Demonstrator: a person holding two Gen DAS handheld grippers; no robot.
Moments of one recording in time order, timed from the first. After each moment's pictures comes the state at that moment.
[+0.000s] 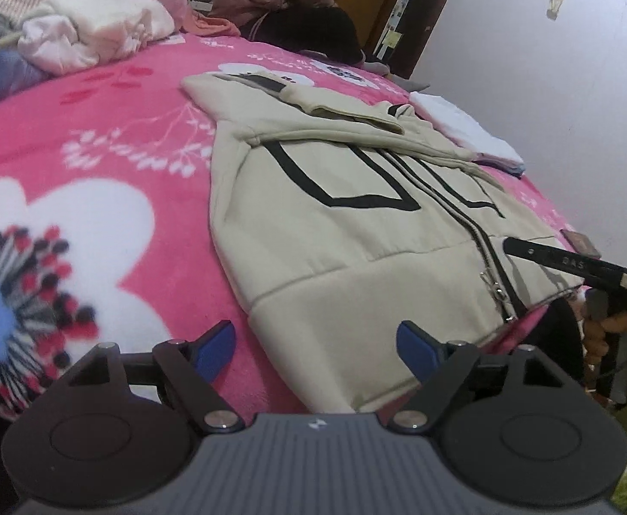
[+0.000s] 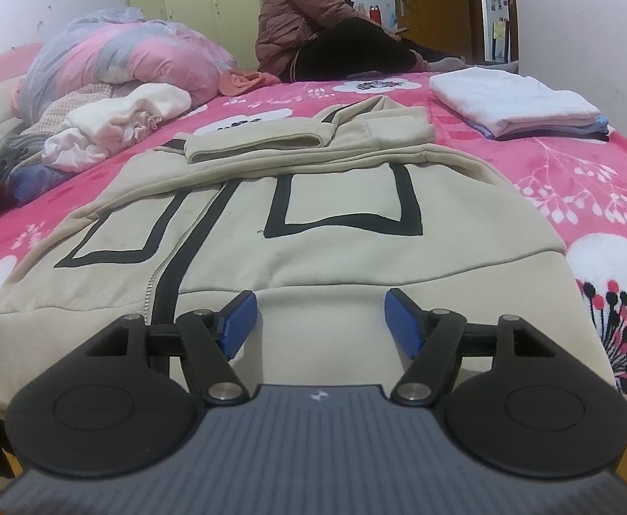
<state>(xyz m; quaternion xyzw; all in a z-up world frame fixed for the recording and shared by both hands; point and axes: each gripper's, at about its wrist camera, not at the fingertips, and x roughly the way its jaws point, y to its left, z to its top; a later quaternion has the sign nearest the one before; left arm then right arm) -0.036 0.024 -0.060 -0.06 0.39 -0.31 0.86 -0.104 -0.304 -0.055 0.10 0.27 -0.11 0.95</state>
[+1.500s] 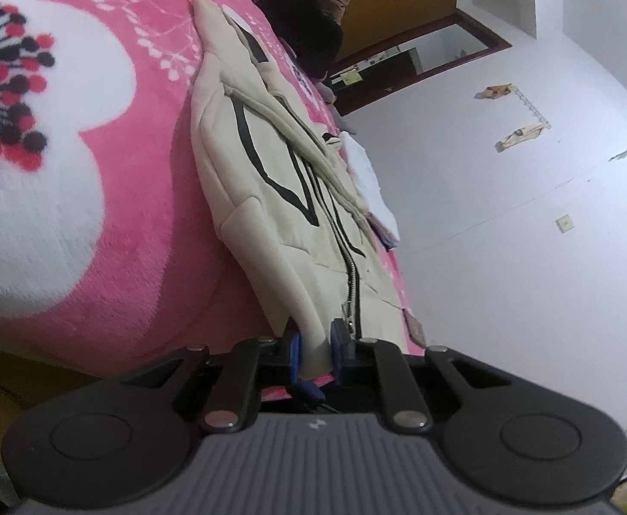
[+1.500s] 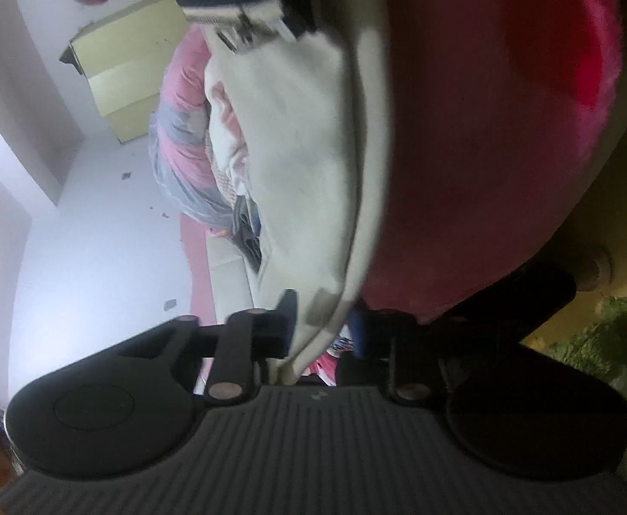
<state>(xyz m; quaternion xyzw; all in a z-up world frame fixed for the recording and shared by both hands) -0.030 0.063 -0.101 -0.36 0.42 -0.41 0.72 -0.103 -0.206 -0.181 0.75 0.29 0.16 0.58</state>
